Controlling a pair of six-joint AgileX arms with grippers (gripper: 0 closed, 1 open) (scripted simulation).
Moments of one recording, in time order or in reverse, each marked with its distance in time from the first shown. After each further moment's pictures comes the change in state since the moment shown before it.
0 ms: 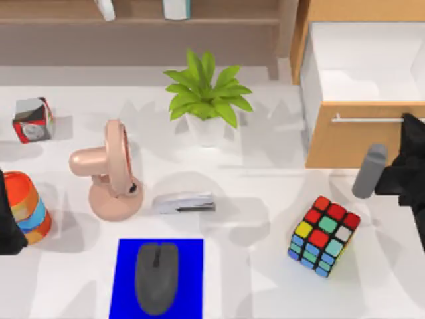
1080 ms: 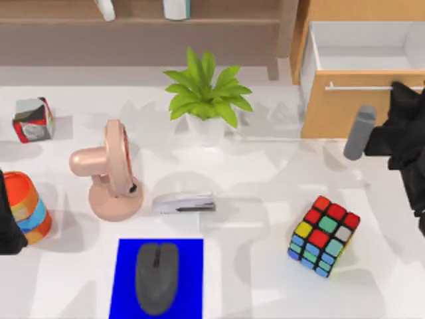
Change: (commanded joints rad) left arm 0.000 0.000 0.000 0.000 0.000 0.000; right arm -0.069 0.079 0.247 -0.174 -0.069 0.002
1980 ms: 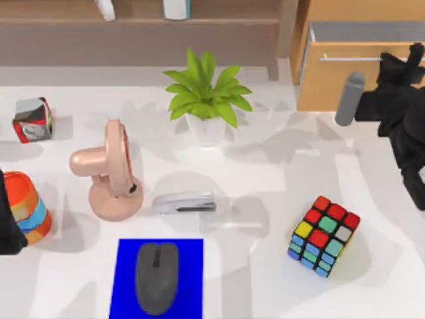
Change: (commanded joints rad) left arm 0.000 0.000 0.000 0.000 0.000 0.000; right arm -0.044 0.104 0.261 -0.159 -0.044 0.001
